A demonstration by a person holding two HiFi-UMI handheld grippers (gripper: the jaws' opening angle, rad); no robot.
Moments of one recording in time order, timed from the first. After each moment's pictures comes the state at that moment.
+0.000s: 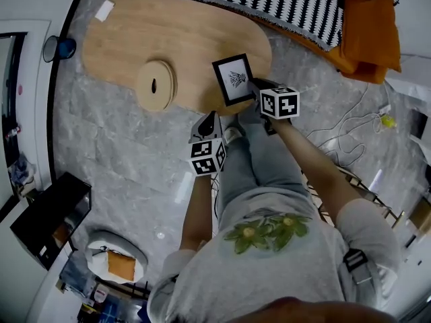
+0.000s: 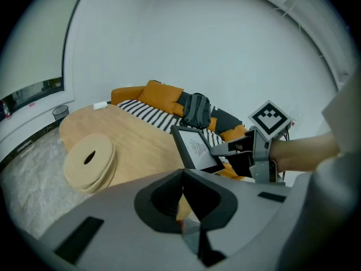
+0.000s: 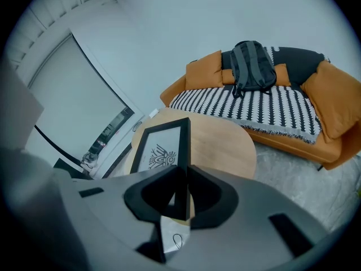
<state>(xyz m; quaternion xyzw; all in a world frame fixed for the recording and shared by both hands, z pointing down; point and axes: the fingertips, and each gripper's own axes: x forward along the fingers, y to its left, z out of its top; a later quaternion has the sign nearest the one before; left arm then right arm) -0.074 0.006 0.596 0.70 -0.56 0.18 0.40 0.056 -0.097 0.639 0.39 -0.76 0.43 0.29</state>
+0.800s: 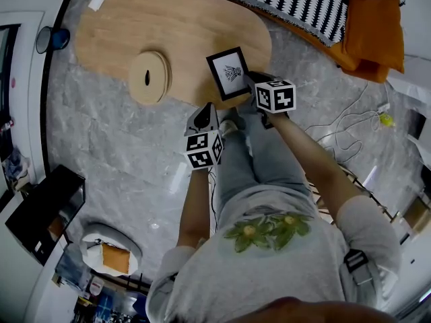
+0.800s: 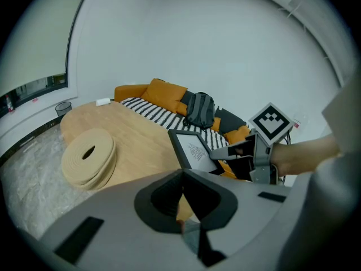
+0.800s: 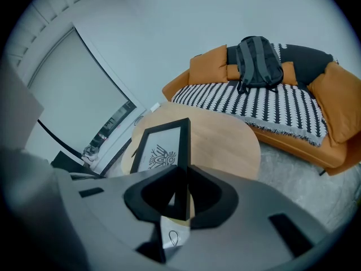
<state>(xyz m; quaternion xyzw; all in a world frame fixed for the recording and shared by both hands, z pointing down) -0.075 -0.001 0.616 0.69 -0.57 0.17 0.41 0.047 -0.097 0.664 0.37 -0.76 0.43 0.31</state>
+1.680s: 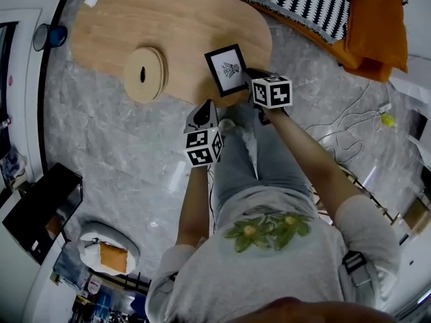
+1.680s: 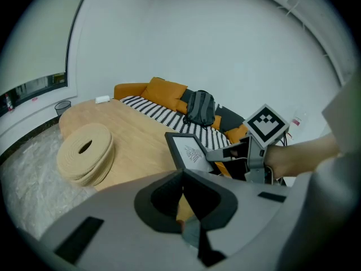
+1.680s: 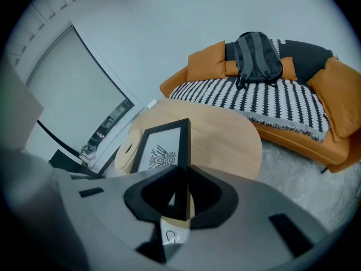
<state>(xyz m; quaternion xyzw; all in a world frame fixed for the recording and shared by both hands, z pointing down) -0.067 0.002 0.640 0.69 -0.58 0.18 0.40 0.049 -0.095 0.698 0.37 -0.76 0.43 0.31</state>
